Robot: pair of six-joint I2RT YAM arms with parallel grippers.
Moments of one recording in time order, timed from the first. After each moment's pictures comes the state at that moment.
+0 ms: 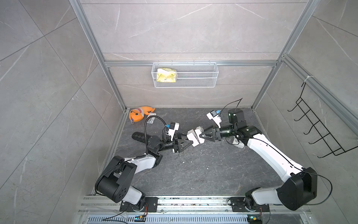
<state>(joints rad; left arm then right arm) -0.51 1.49 0.56 1.24 0.96 -0.81 0.36 1.38 1.21 -0.45 -1.06 0.16</state>
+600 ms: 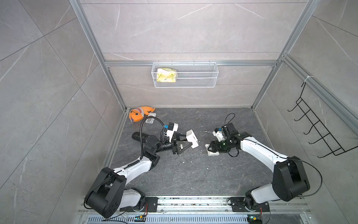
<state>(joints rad) -0.51 1.31 0.56 0.98 0.96 -0.66 0.35 1.52 1.00 -0.70 -0.32 0.25</state>
